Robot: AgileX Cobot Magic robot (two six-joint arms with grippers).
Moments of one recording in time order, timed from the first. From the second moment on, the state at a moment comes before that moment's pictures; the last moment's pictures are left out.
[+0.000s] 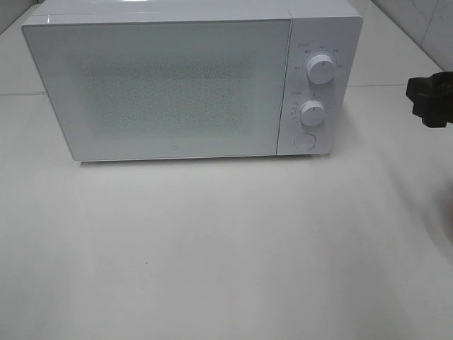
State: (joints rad) left arm 0.06 0.00 -0.52 -0.13 1.08 0.09; right arm 0.07 1.21 -0.41 -0.08 -0.45 0.03
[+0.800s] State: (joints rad) left arm 0.06 0.00 -0.52 -0.13 1.08 0.09; right arm 0.52 1.49 -0.35 0.47 -0.89 -0.37
